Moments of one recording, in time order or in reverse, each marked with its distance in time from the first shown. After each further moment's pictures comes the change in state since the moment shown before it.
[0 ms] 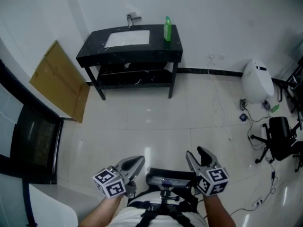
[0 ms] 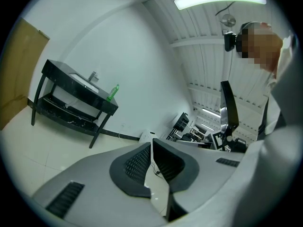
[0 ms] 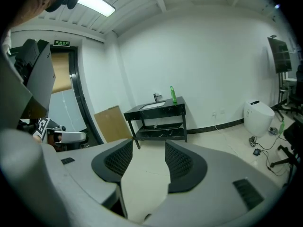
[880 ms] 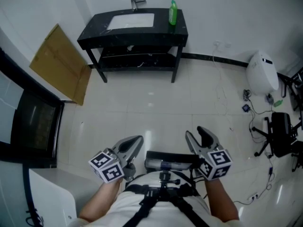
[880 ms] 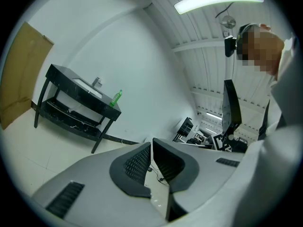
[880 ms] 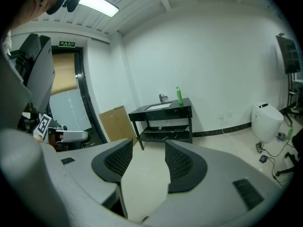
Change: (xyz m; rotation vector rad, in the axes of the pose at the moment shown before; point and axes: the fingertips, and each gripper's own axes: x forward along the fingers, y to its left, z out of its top) left arm 0.008 0.002 0.028 0.000 -0.080 0.043; right arm 0.020 0.001 0.030 -0.049 -0.010 0.074
